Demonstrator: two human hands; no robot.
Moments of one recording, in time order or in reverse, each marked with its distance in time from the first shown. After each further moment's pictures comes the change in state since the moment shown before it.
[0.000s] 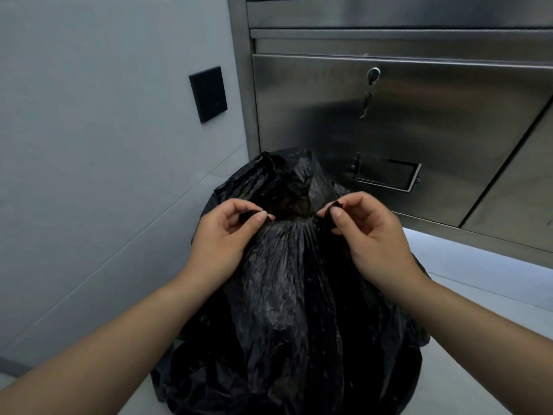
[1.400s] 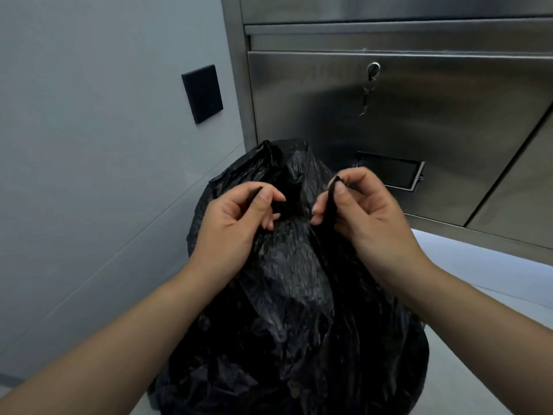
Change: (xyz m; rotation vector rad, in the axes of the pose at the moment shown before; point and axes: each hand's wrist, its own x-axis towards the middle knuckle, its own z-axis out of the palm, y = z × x) left_hand 0.012 0.022 0.019 -0.043 -0.128 0.237; right_hand 0.017 -0.017 0.006 0.336 -0.113 0.012
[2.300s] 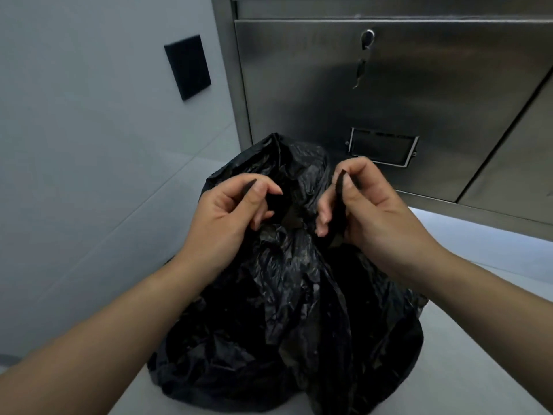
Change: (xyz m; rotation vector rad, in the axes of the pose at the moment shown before) left_hand -0.017 -0.001 0.001 -0.028 -0.095 -0.075; right_hand -0.023 -0.008 -0.014 0.012 -0.180 0.121
